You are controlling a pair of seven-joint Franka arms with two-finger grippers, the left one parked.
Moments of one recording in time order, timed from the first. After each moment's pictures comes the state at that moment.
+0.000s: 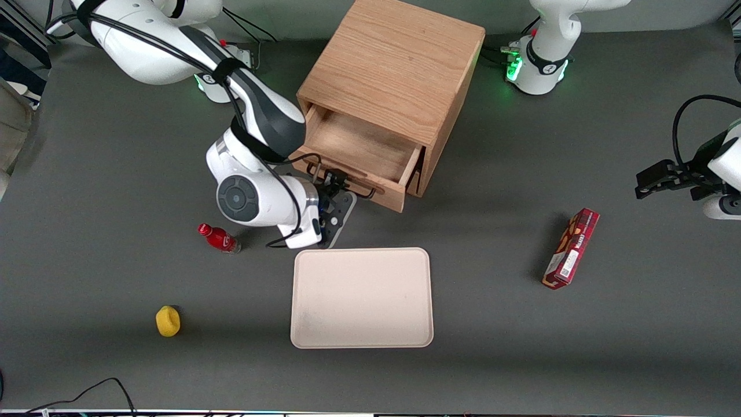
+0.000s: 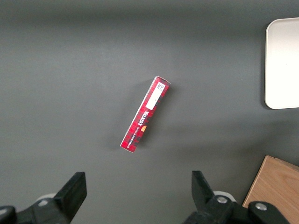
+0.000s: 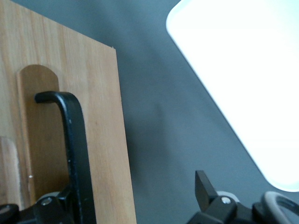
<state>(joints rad) 0.13 0.63 0.51 -1.40 0.13 1.86 -0.42</state>
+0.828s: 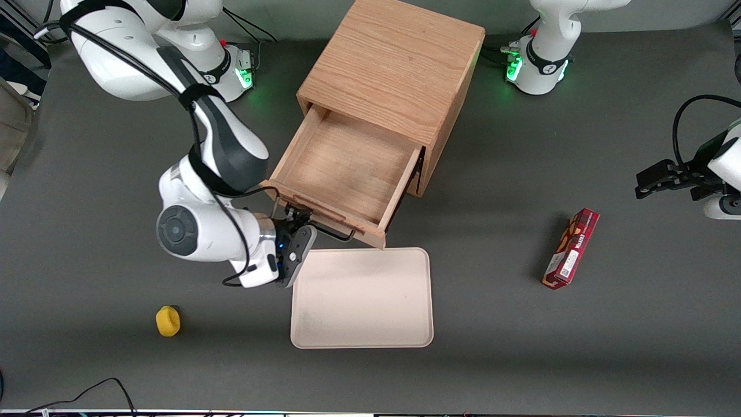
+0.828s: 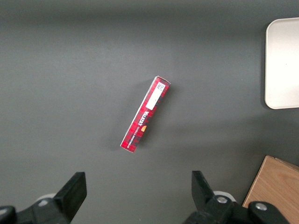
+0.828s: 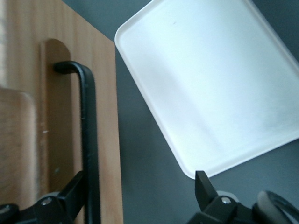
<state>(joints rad) 0.12 0.71 0.40 -1.16 0.10 1.79 -0.61</state>
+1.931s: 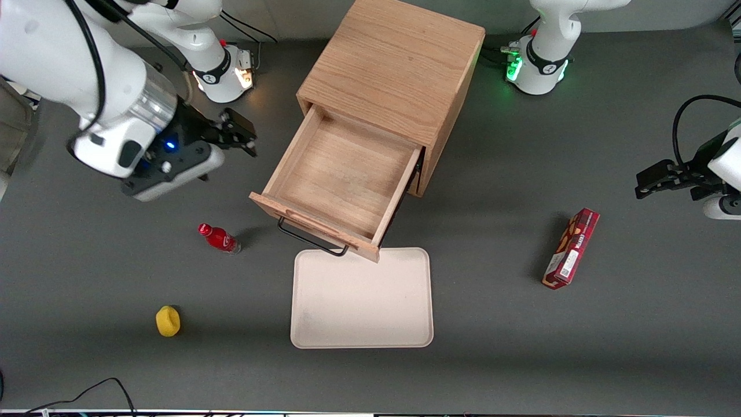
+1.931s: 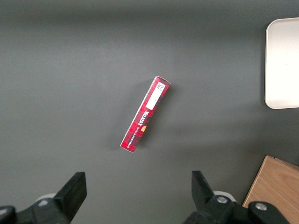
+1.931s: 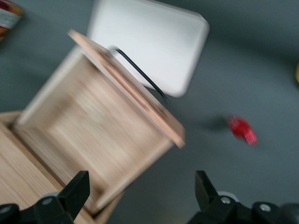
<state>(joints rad) 0.12 0.35 0.39 -0.99 0.00 1.26 0.23</state>
